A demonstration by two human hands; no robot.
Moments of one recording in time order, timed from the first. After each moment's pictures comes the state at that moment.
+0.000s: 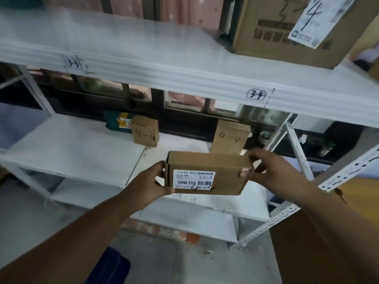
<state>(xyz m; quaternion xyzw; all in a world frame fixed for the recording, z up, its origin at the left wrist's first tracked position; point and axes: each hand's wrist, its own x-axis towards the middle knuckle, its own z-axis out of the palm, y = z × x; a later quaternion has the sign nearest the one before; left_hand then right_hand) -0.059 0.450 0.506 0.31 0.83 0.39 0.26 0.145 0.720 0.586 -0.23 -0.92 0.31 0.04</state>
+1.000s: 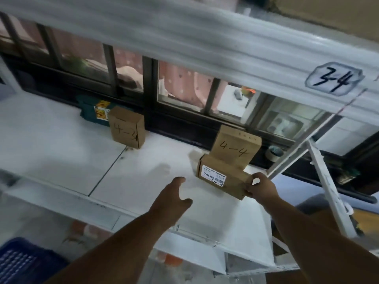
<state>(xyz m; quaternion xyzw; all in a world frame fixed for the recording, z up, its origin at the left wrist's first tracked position) -0.084 0.619 0.358 0.21 0.82 0.43 0.31 0.029 0.922 0.334 -0.49 -0.74 0.44 0.09</state>
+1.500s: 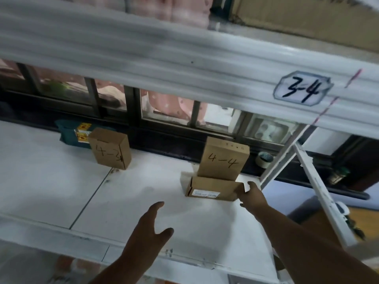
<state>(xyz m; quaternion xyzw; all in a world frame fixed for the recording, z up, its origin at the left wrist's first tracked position) -0.086 0.591 0.326 0.20 0.82 0.46 0.28 0.015 0.942 0.307 -0.52 -0.74 0.43 0.08</state>
